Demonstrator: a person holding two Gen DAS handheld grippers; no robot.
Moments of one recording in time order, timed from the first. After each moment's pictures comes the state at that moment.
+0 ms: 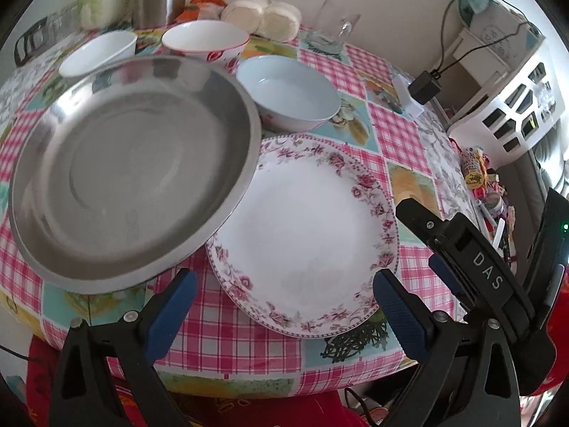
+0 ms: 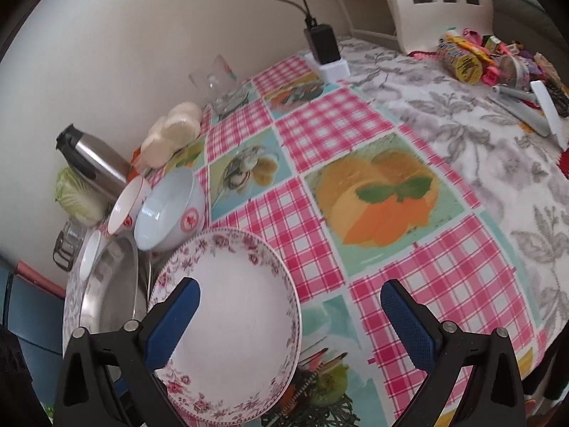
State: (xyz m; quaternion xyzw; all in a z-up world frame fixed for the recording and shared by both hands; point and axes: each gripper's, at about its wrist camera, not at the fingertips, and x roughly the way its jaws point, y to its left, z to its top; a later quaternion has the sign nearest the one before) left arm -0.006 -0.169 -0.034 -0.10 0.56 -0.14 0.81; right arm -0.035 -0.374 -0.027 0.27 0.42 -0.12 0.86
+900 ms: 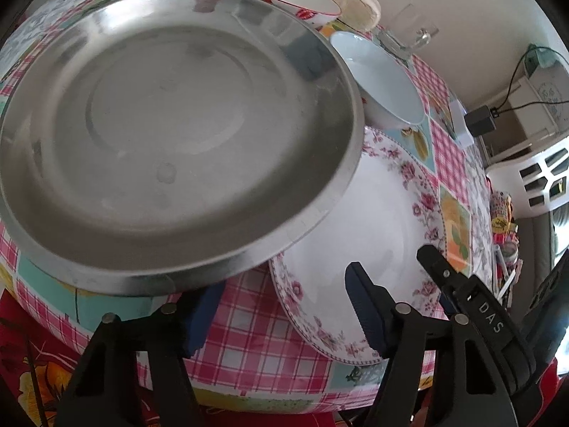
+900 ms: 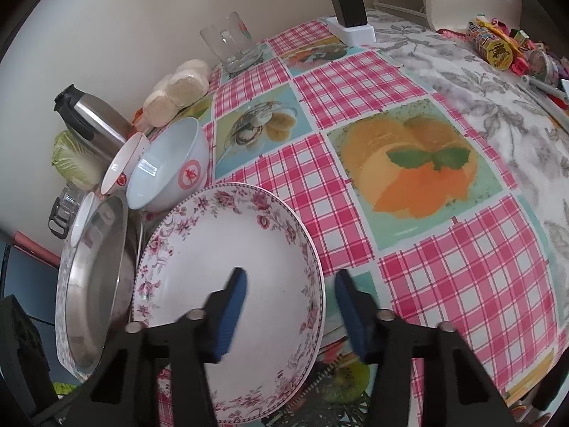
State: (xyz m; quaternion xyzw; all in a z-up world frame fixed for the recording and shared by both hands) left arm 0.007 -0.132 -0.077 -0.19 0.60 -0.07 0.78; right arm -0.020 -0.356 -0.054 0.25 0.47 -0.08 0.84
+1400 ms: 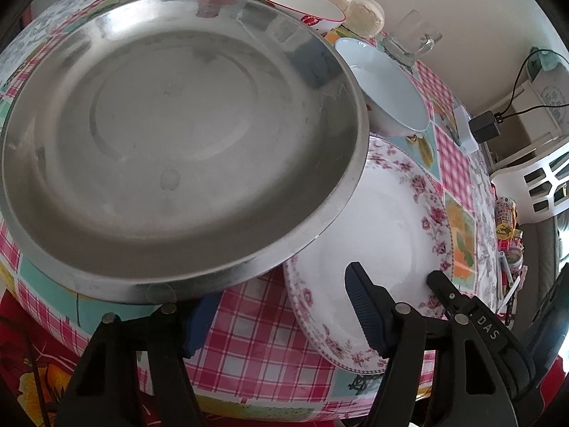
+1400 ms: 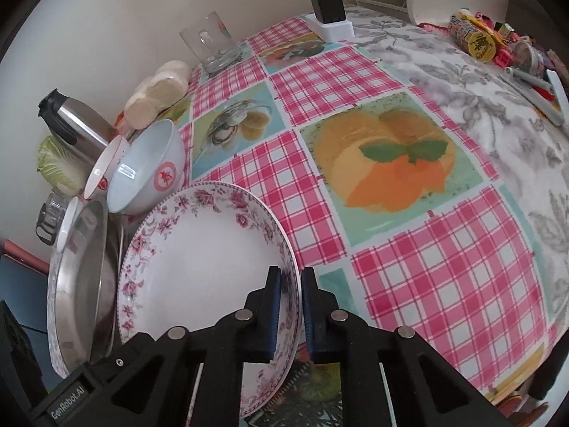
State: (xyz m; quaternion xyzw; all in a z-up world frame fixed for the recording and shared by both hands) left arm 0.009 -0.135 -0.078 -0.18 0.59 -0.06 0.79; right arm -0.026 -0.367 -0.057 0.25 0.48 -0.11 0.83
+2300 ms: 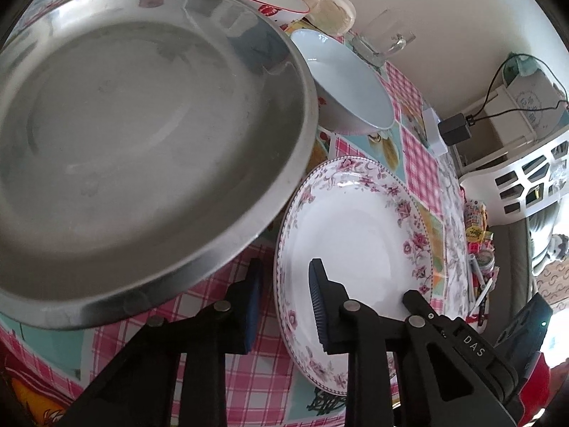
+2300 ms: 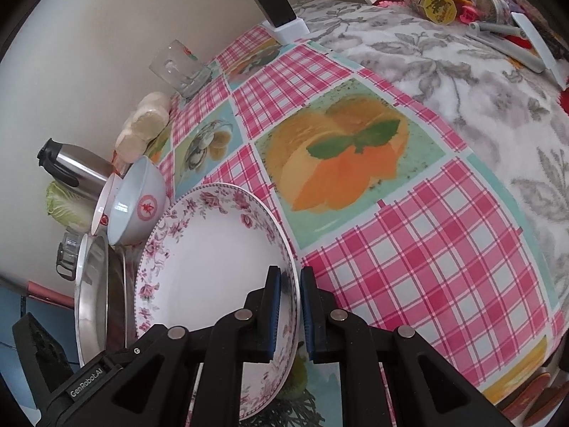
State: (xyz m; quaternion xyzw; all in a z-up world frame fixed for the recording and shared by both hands) left arm 0.021 -0.156 -0.088 -0.23 0.57 -0.12 0.78; right arm -0.052 -0.406 -0.065 0.34 0.46 -0.12 0.81
